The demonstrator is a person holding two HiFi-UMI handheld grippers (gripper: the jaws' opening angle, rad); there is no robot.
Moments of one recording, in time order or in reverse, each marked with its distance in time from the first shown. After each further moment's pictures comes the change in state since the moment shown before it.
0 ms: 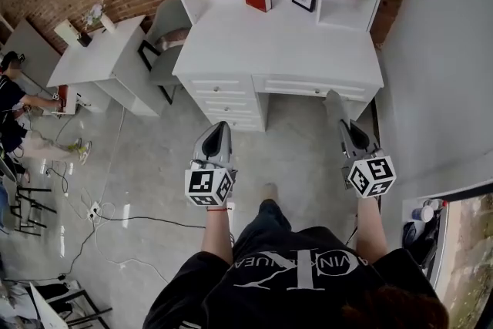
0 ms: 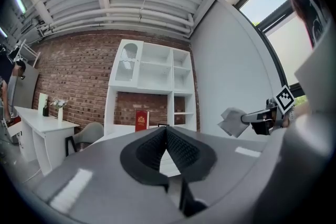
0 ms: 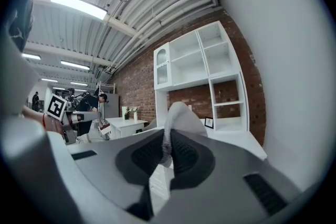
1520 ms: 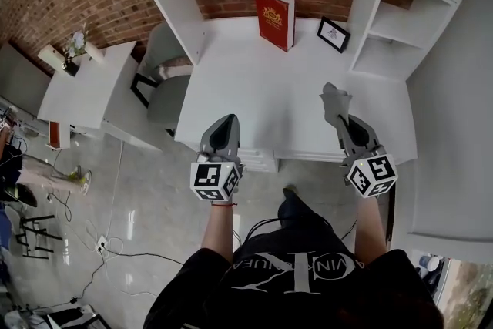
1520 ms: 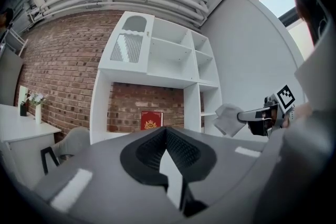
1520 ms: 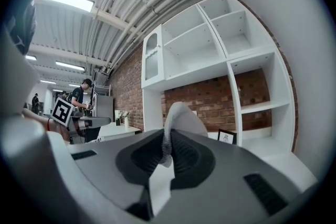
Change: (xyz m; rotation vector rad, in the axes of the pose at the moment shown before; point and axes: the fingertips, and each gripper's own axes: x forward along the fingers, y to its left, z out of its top) left arm 0.316 0.184 0.003 -0.011 0.018 -0.052; right arm 0.348 -0.082 0.050 0.000 -0.040 0.046
